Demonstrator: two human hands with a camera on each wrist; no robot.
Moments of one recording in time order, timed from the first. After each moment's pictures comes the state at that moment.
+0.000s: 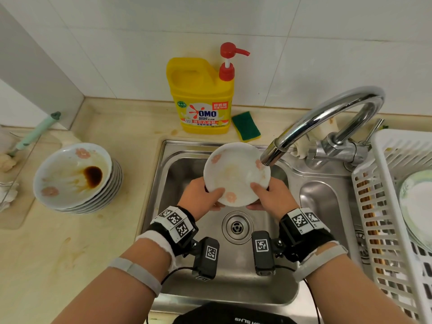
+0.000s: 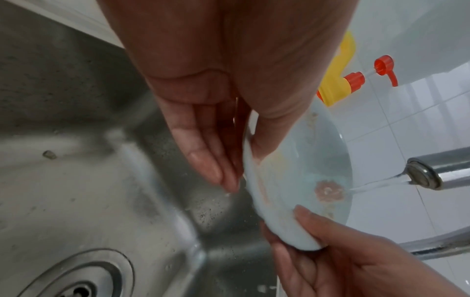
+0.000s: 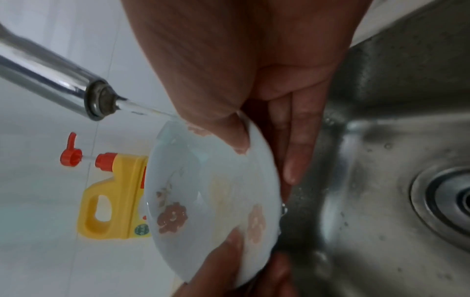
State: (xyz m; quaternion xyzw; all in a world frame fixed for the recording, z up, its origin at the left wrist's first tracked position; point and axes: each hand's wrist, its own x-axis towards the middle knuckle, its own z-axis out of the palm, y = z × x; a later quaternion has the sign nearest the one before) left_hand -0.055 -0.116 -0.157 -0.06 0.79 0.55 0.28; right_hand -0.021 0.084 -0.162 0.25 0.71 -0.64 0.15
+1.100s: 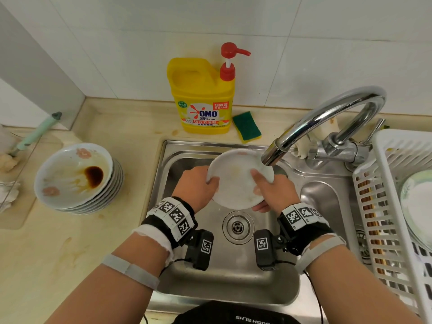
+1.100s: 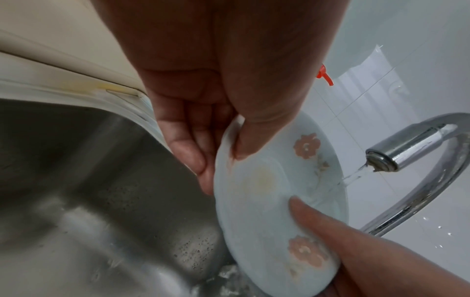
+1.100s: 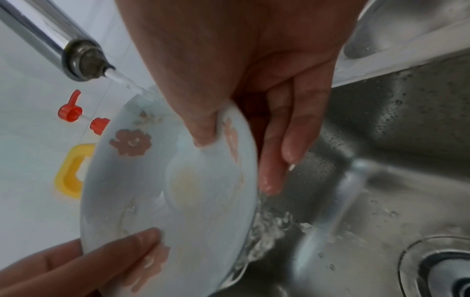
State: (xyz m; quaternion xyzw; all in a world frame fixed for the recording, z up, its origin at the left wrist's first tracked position) left_hand -0.076 -0.122 -0.140 0.07 0.93 0.32 0.19; right_hand -0.032 0.088 -0.146 0.28 0.78 -0.53 0.16
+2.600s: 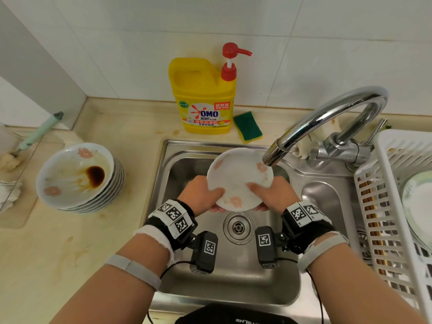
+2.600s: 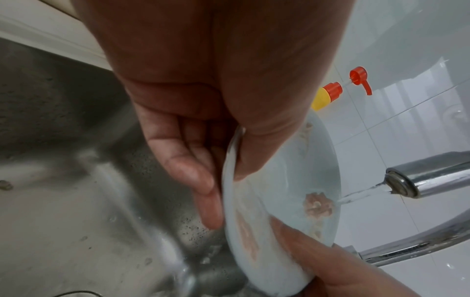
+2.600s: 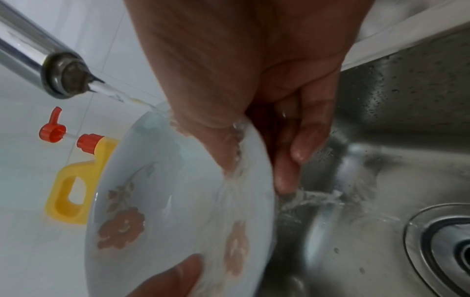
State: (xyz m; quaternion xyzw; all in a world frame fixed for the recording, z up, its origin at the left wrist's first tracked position) left_hand -0.066 -0.119 -0.144 -0.01 0.82 0.46 0.34; right_hand -0.033 0.094 -0.157 0.23 0.80 -0.52 0.20
